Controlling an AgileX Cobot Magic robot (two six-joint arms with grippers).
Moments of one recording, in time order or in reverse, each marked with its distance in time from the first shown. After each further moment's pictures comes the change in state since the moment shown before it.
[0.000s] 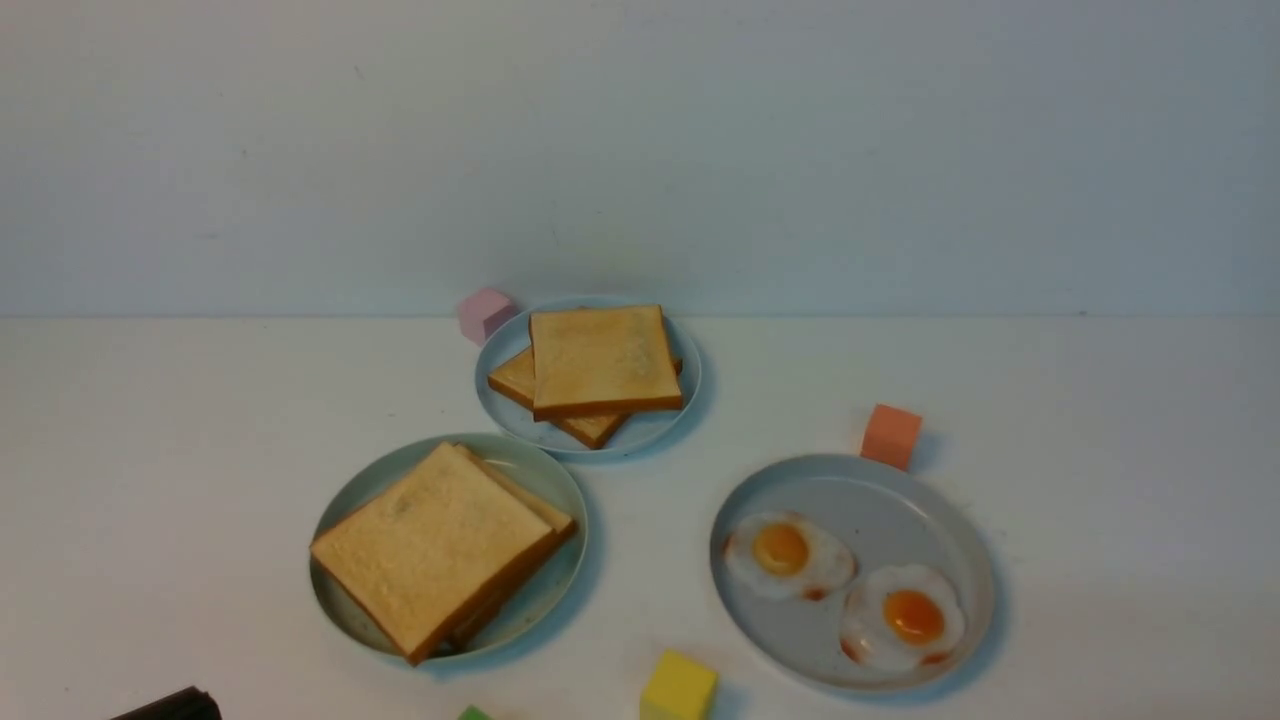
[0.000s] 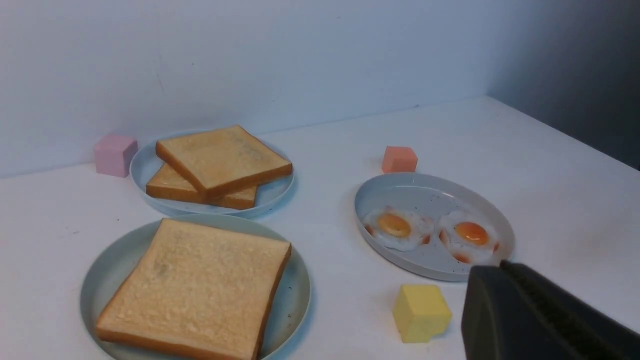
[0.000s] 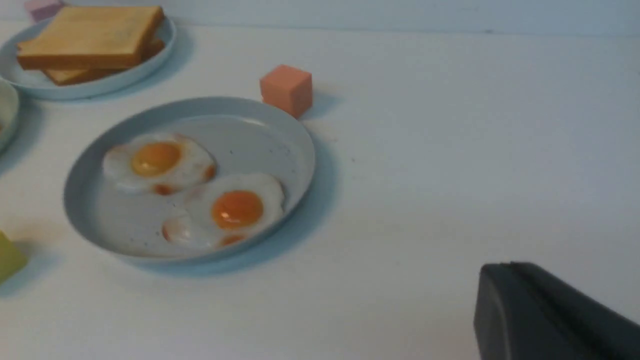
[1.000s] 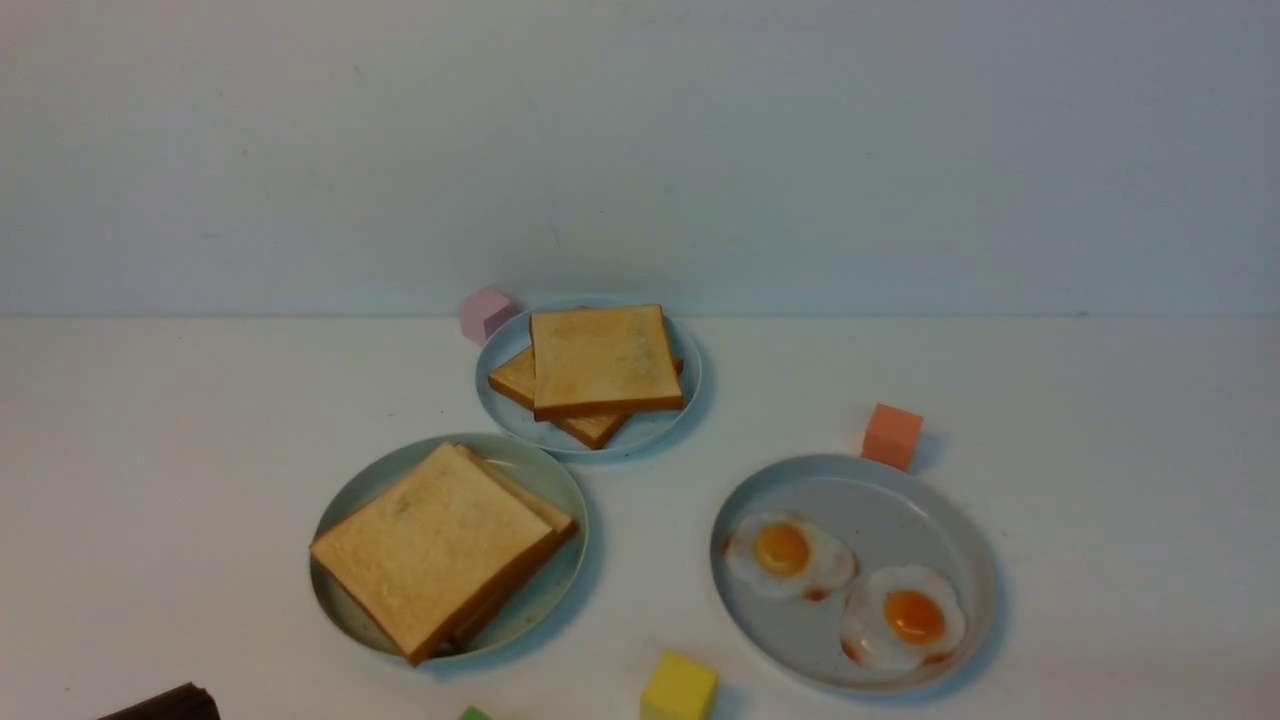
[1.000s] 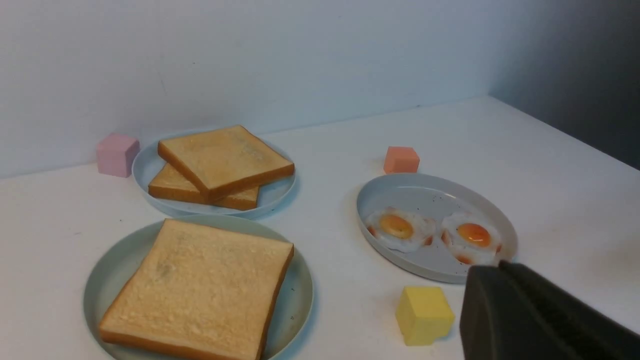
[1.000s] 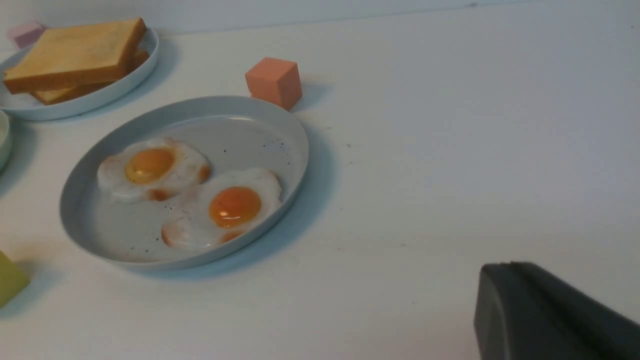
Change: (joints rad) right arm -0.019 -0.096 0.040 0.006 0.035 0.075; left arm 0.000 0.000 0.002 0.000 -0.023 0.003
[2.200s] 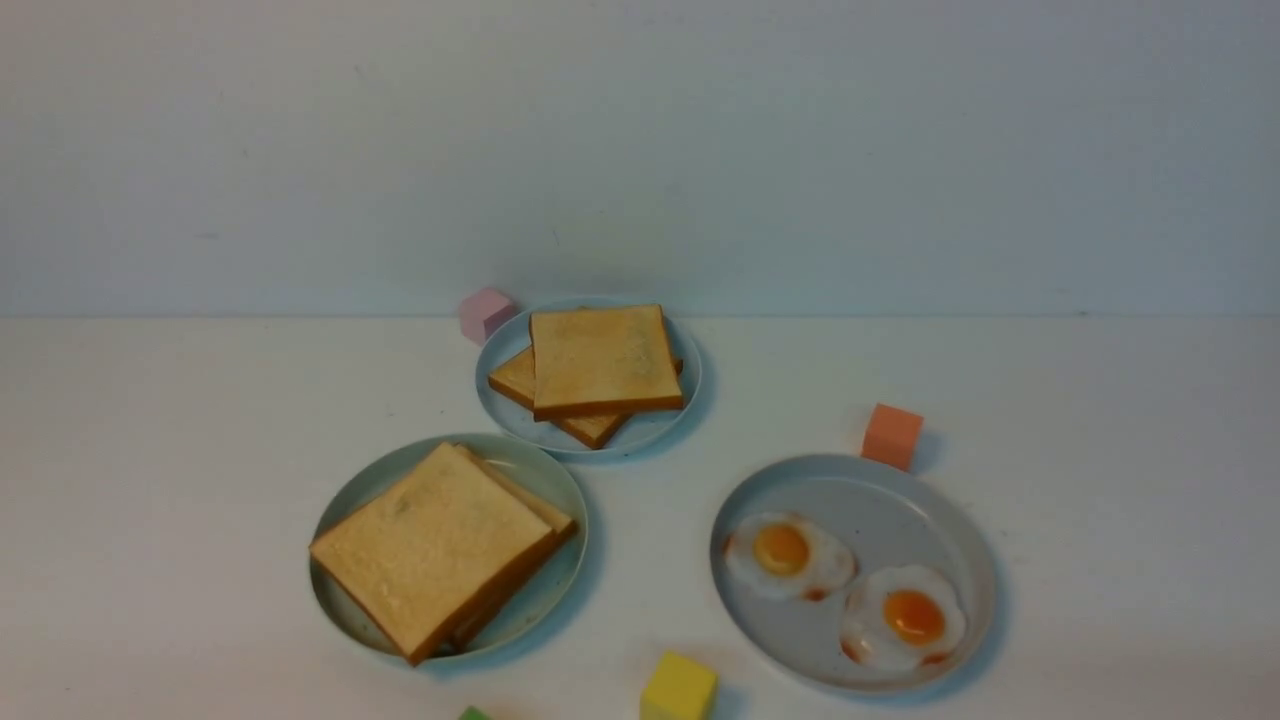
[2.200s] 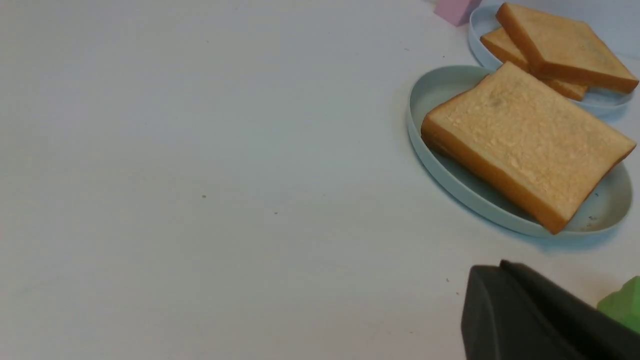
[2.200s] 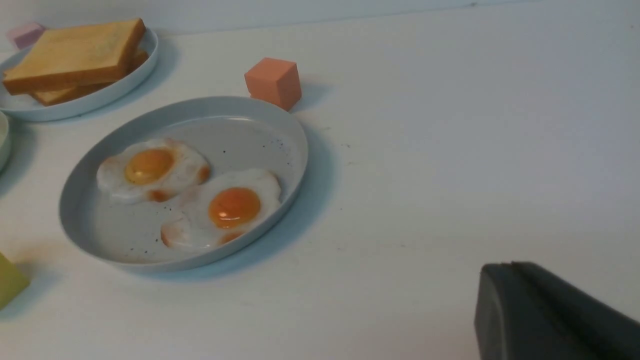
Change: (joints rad) right arm 0.000 -0.001 0.000 0.000 0.000 0.003; left arm 0.338 -0.178 0.214 0.693 0.157 -0.834
